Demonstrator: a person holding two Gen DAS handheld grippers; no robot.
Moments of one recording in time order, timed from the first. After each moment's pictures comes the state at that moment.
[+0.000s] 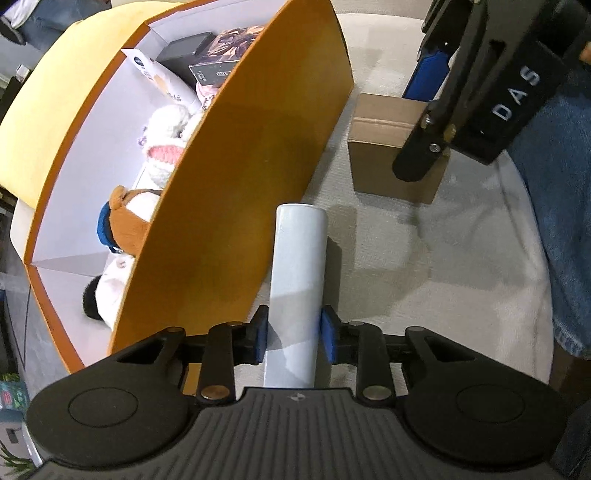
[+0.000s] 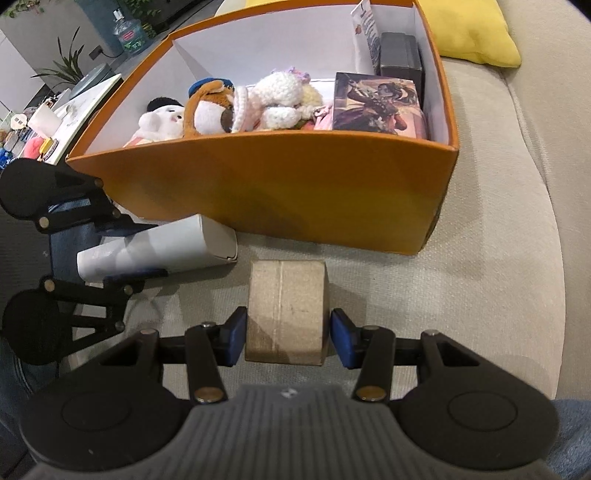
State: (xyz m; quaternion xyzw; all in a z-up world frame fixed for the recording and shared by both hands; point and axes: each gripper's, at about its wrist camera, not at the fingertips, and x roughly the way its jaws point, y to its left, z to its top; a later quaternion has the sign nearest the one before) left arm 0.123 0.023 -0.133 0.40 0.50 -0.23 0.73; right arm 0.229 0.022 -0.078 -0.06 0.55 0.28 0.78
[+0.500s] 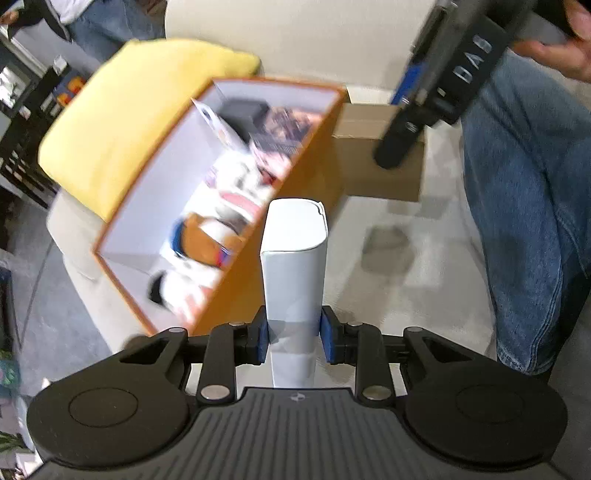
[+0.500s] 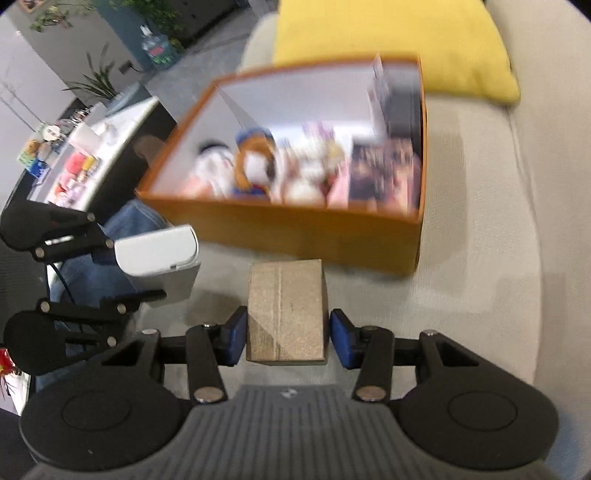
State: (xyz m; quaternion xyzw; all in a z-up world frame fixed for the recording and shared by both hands) left arm 0.082 0.028 -0.029 0.36 0.47 -0.22 0.78; right arm 0.223 0.001 0.020 -0.04 0.52 0.33 0.79
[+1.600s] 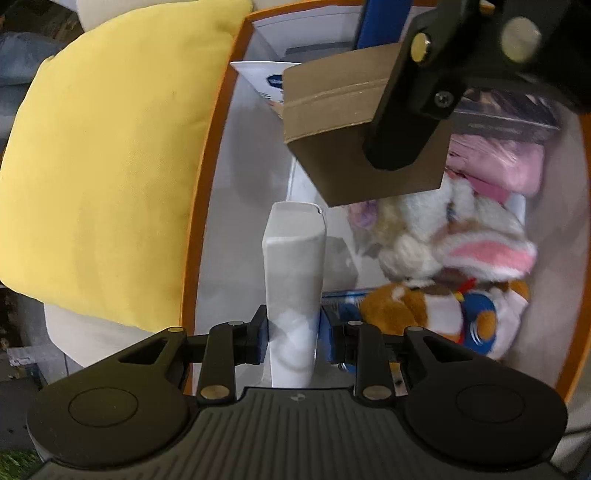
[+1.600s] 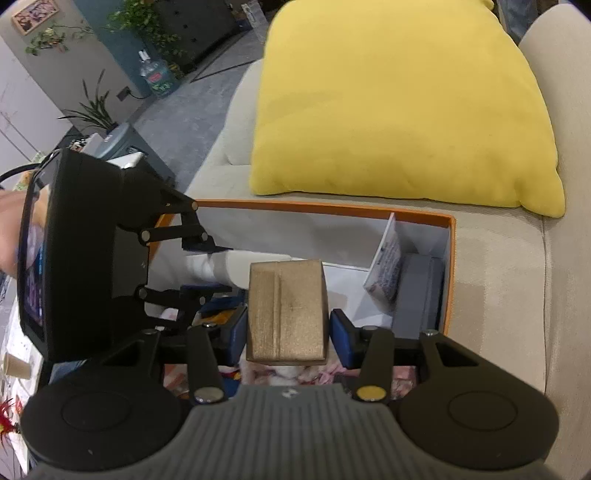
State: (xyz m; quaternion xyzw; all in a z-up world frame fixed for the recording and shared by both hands) left arm 0.320 0.030 -0.127 0.50 0.49 -0.28 0.66; right arm 0.393 0.075 0.006 -0.02 0.51 0.33 0.79
